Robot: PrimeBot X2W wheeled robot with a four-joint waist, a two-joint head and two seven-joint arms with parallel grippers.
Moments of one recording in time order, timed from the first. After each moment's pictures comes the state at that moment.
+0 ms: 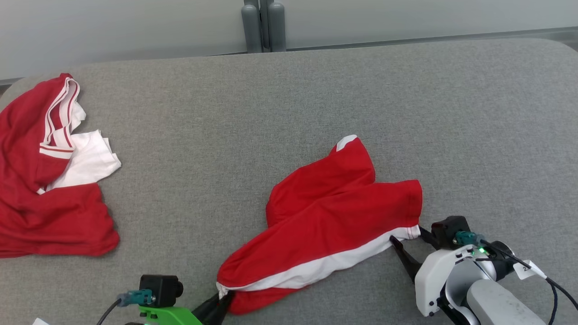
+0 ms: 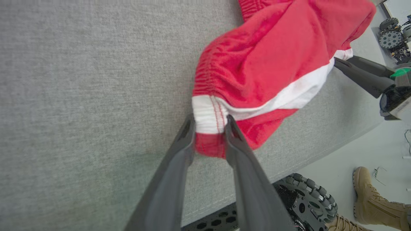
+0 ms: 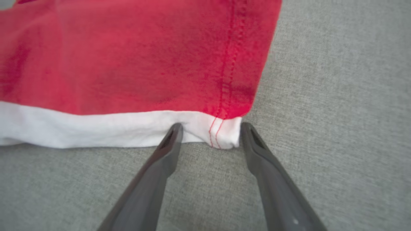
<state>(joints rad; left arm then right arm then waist) 0.07 0.28 -0.39 0.08 -0.72 -0.13 0.32 -0.26 -0.28 0.46 0.51 0.37 0.13 0.02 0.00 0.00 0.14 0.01</state>
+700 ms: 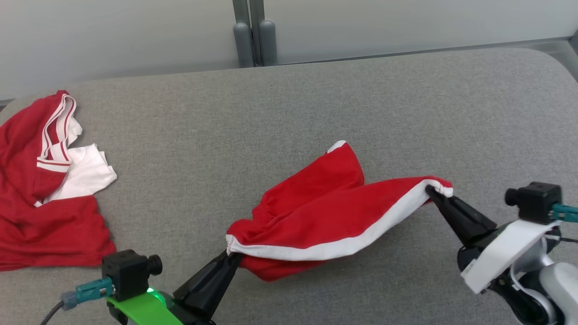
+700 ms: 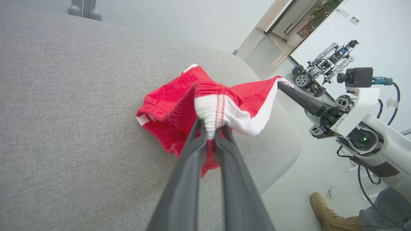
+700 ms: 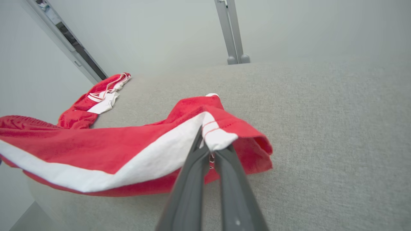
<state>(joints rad) 0.10 0.37 -0.39 -0.33 -0.89 -0.13 0.26 -0.14 -0.52 0.40 -0.01 0.78 0.13 0.03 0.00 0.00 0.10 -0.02</state>
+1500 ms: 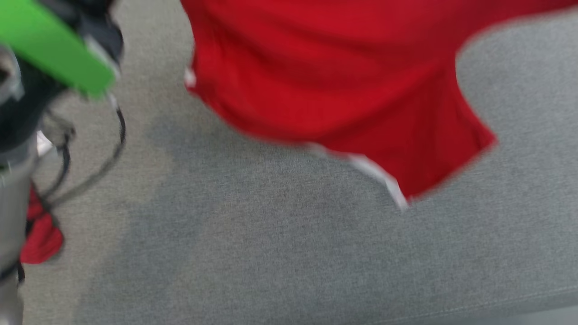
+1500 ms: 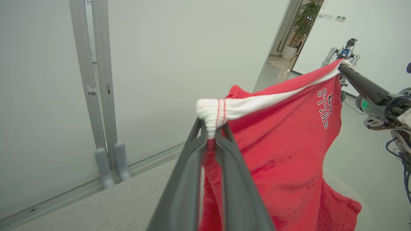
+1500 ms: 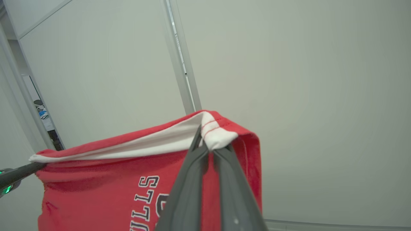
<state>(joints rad) -0.91 0.44 -0.29 -0.25 -0.98 -0.03 0.56 -0.82 -0.43 -0.04 -0.20 0.83 0.13 0.30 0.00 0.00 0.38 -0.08</state>
